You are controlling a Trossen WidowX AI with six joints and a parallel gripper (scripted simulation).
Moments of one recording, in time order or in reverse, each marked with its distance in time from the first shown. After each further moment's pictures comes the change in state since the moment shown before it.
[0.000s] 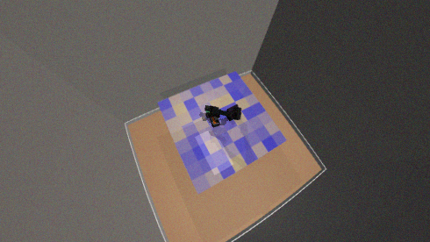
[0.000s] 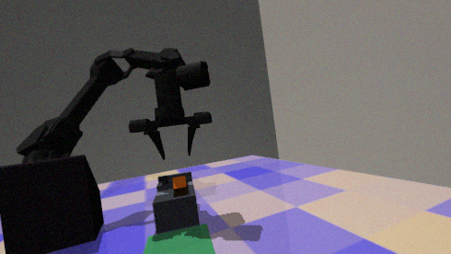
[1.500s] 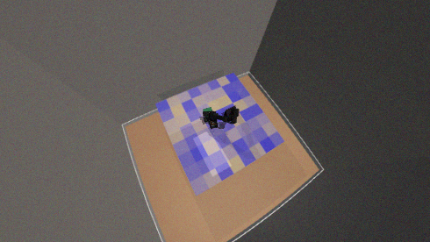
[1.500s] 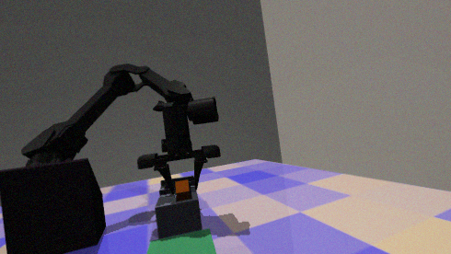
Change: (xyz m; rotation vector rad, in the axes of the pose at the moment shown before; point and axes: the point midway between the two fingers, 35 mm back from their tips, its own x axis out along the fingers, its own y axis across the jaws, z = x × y) arm 0.074 -0.003 0.000 -0.037 0.003 -0.004
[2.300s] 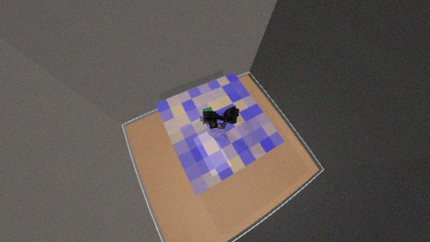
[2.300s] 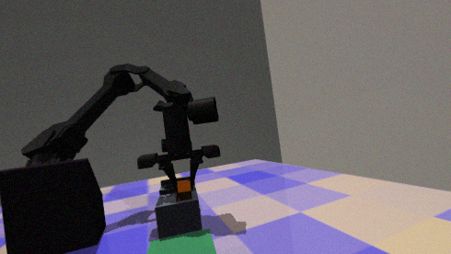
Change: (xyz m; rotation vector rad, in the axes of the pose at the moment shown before) arm 0.000 0.000 0.000 0.002 0.000 0.001
